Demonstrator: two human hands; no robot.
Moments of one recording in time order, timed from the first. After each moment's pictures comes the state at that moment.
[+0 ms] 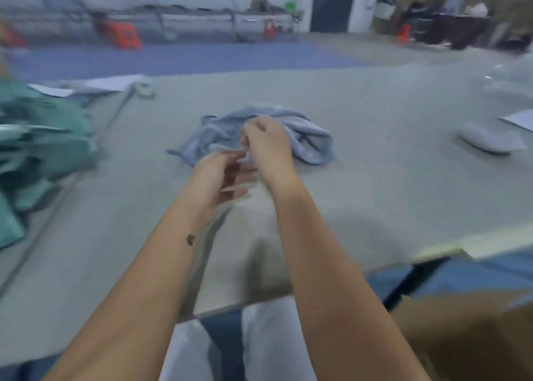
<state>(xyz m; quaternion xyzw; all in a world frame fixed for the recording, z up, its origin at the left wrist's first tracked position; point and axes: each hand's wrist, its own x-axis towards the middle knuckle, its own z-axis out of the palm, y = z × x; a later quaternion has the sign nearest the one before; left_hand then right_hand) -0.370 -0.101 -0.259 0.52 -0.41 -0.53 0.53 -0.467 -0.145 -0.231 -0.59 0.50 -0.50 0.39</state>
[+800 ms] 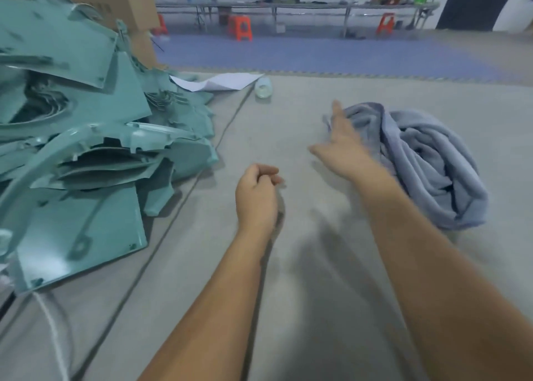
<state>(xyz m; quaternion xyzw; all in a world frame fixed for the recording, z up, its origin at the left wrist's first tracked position) -0.251 -0.157 -0.288 0.65 -0.27 -0.23 0.67 -0.354 -0.269 -0.230 -0.80 0.49 -0.25 0.26</state>
